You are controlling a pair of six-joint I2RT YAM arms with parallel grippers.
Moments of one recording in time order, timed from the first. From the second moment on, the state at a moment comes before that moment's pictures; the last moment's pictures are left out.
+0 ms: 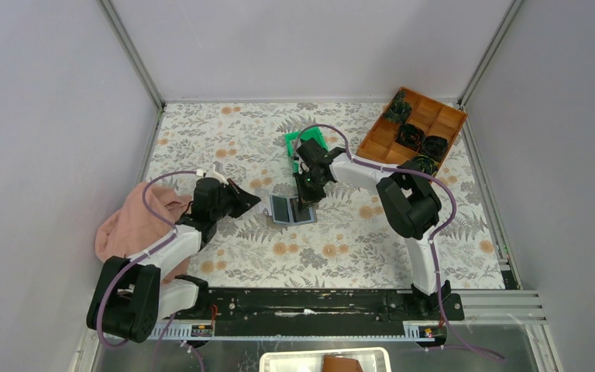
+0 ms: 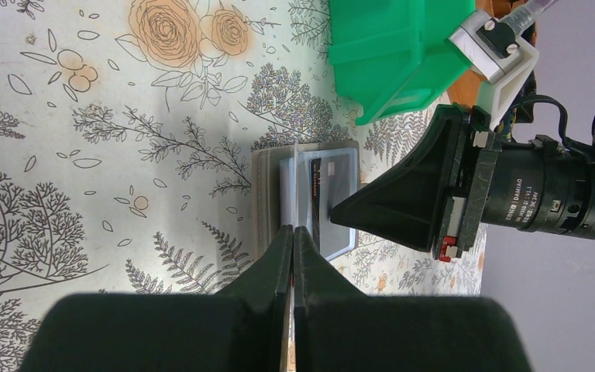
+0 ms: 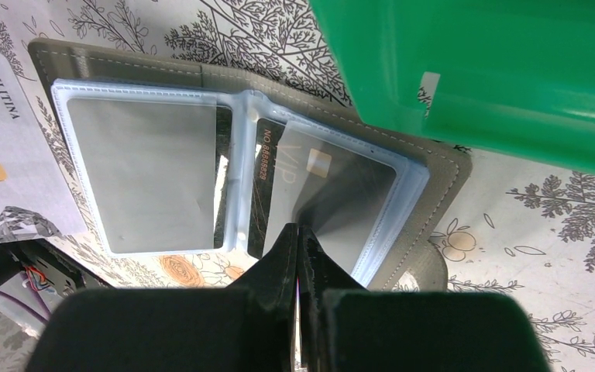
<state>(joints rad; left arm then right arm) -0.24 1.16 0.39 0.25 0.29 -0.86 0.69 2.11 1.52 -0.62 -0.32 0.41</state>
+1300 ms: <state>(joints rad) -0.25 1.15 0.39 0.25 0.26 -0.87 0.69 2.11 1.51 -0.61 -0.33 0.41</state>
